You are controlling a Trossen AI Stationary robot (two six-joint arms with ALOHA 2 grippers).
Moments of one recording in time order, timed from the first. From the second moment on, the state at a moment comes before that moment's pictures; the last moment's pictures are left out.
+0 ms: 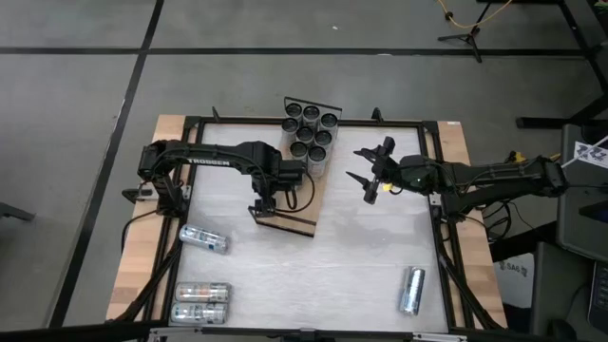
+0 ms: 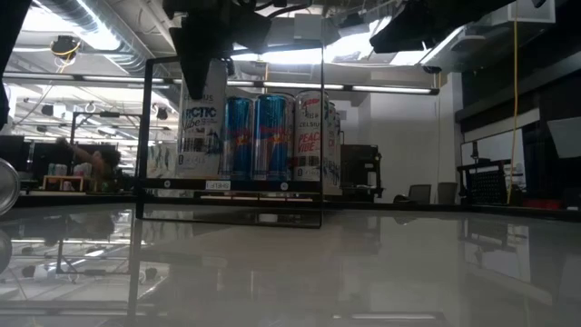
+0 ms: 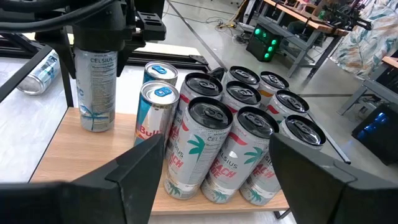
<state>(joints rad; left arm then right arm) 0.05 1.79 1.64 -1.40 -0.04 -0.08 0.03 0.99 0.76 -0.06 0.43 -0.14</state>
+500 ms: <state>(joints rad) 0.05 1.80 1.63 -1.40 -0.04 -0.08 0.03 0.99 0.76 -0.06 0.43 -0.14</state>
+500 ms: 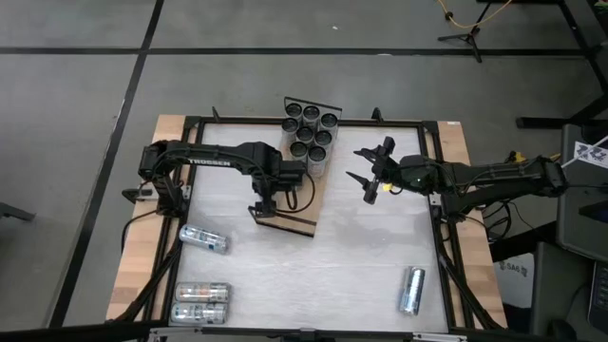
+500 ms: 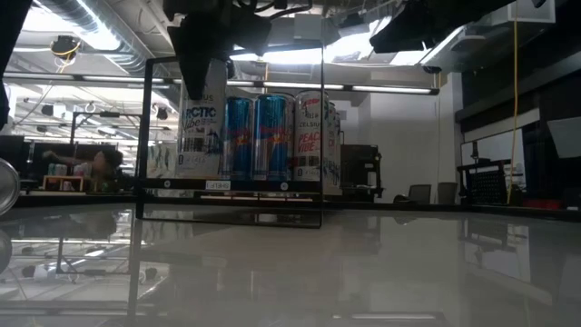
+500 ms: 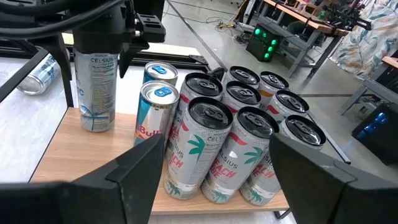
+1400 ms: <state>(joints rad) 0.05 1.71 1.64 -1.41 -0.04 -0.13 0.03 0.99 0.76 -0.06 0.42 -0.14</state>
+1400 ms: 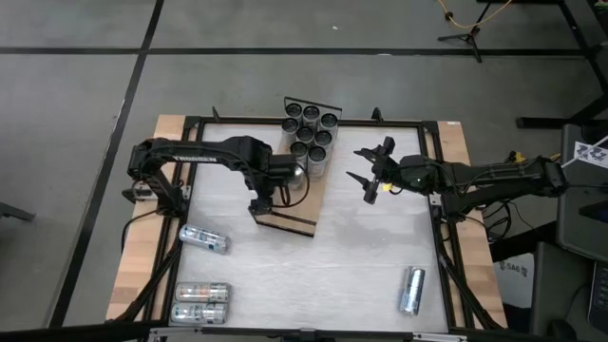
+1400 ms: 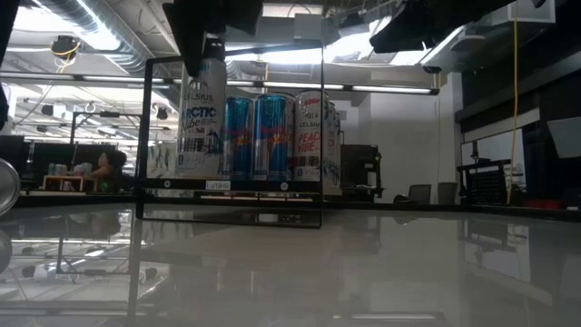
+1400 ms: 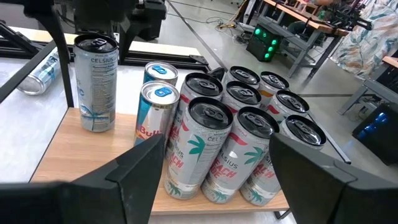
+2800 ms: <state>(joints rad) -0.27 1.39 1.63 -1.52 -0.17 -0.55 0.03 0.99 0.76 -0.07 0.41 -0.13</state>
